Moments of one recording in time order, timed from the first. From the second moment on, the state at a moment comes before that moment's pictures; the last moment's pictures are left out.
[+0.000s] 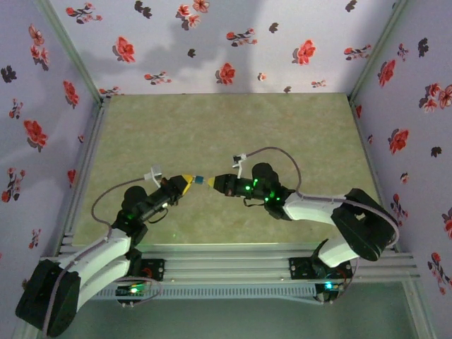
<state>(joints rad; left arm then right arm) -0.49 0.86 0.14 0.67 0.37 -1.38 0.83 1.46 0.58 0.69 -0.47 1.01</state>
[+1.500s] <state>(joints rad) -0.48 0.87 0.30 0.29 0.40 -1.24 0.72 1.05 0.70 0.02 -0.21 0.60</state>
